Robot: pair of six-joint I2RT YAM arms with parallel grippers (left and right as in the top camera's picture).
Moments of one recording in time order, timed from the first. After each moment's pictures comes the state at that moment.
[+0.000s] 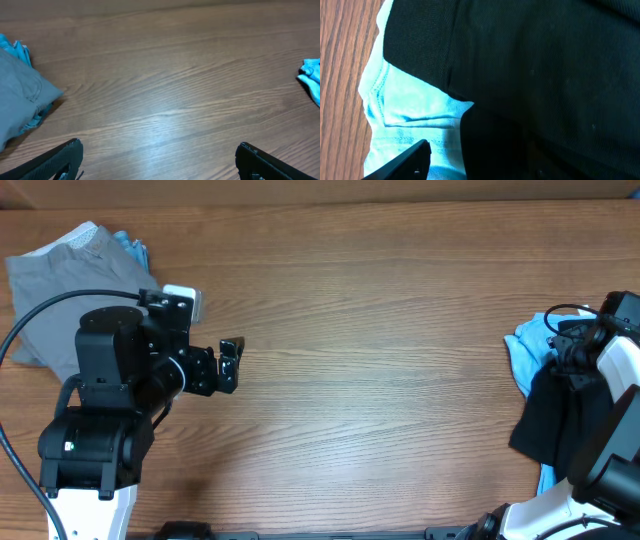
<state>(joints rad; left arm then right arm) -0.07 1.02 1.26 -0.93 0.24 0.00 -0.51 1.83 1.17 -0.56 0.04 0.72</state>
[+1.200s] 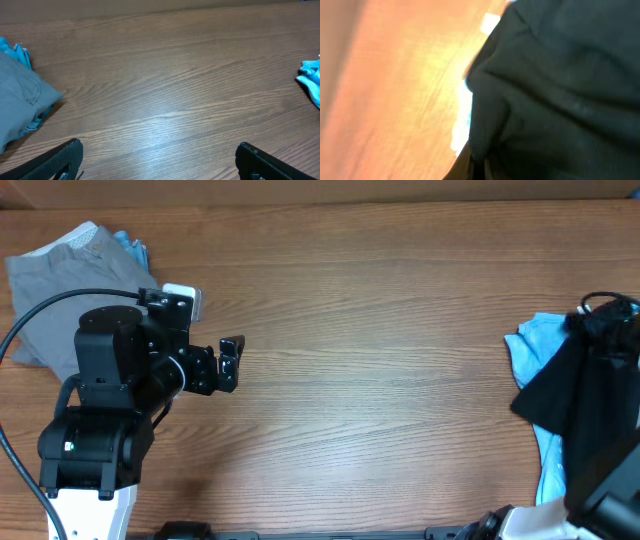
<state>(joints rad) -0.07 1.02 1.26 -0.92 0.24 0.00 -0.59 1.69 1.35 -0.68 -0.20 0.51</state>
